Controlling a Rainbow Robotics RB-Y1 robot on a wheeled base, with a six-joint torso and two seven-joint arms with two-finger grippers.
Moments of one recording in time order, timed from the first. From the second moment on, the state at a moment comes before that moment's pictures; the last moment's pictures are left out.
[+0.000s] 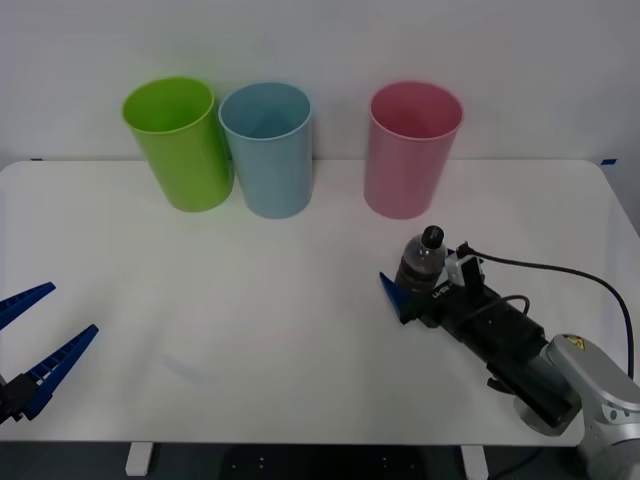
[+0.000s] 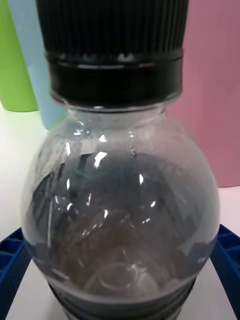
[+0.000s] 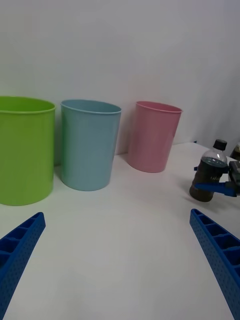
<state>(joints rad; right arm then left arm) -0.16 -0.35 0.21 -1.23 0.93 -0.46 0.43 0.35 0.40 0.52 -1.66 -0.96 -1.22 0.00</state>
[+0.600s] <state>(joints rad) -0.16 -0.35 0.21 -1.23 0.91 -0.44 0.43 0.35 0.40 0.52 -1.66 -0.96 -1.22 0.00</state>
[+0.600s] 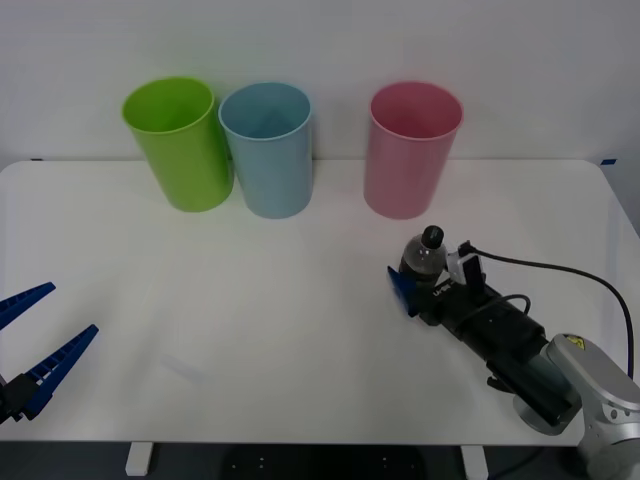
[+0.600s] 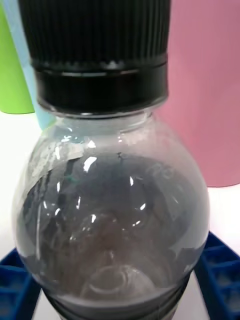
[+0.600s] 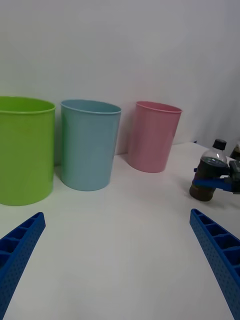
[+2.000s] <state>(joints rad) -0.14 -0.42 0.16 -1.54 0.95 -0.39 0.08 0.35 0.40 0.52 -1.66 -0.96 -1.22 0.00</state>
